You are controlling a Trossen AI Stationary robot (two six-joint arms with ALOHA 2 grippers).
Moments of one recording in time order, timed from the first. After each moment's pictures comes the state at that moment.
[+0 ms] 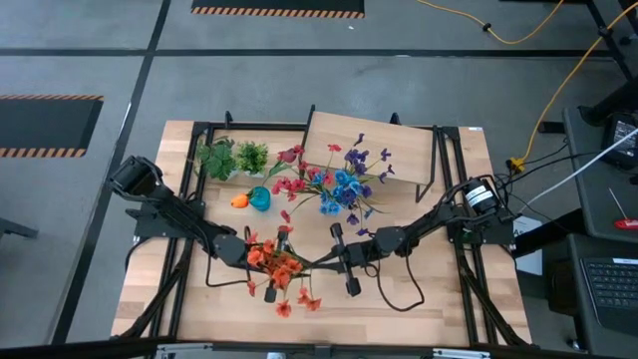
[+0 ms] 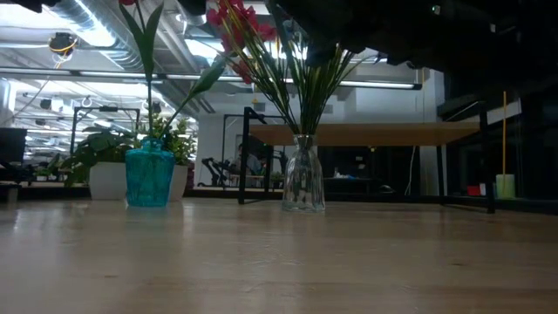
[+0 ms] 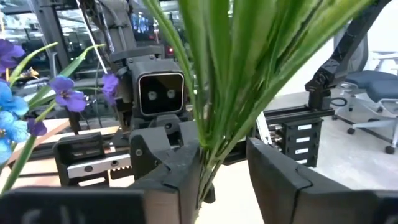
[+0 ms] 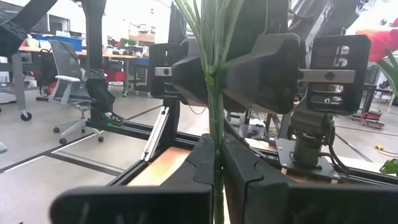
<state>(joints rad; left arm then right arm) -0.55 1.56 0.66 0.94 -0.43 0.09 0.35 1.96 0.78 1.36 0.05 -0.11</state>
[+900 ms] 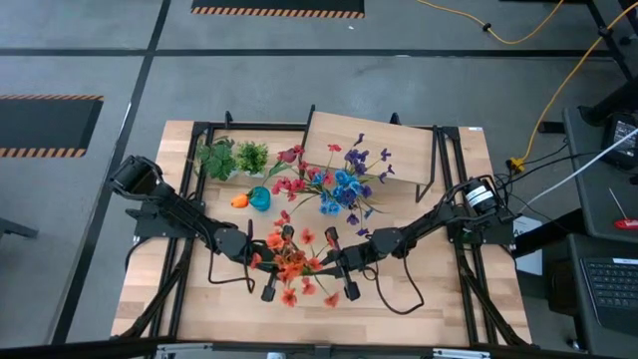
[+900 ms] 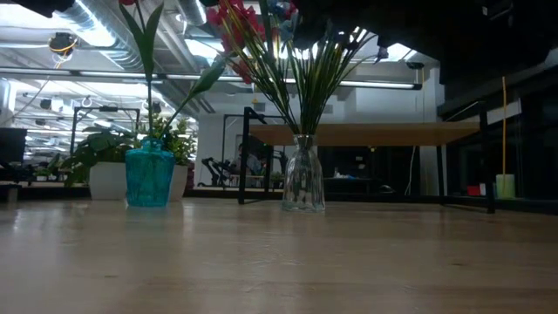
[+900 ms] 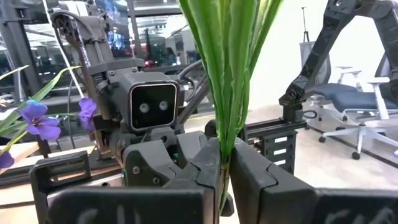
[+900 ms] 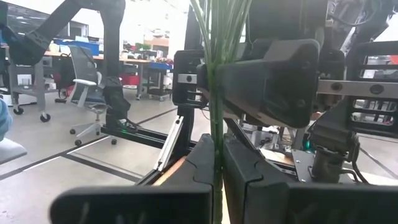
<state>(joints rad) -0.50 1.56 0.66 0.99 -0.26 0.09 0.35 1.96 0.85 1.30 0.00 -0.12</state>
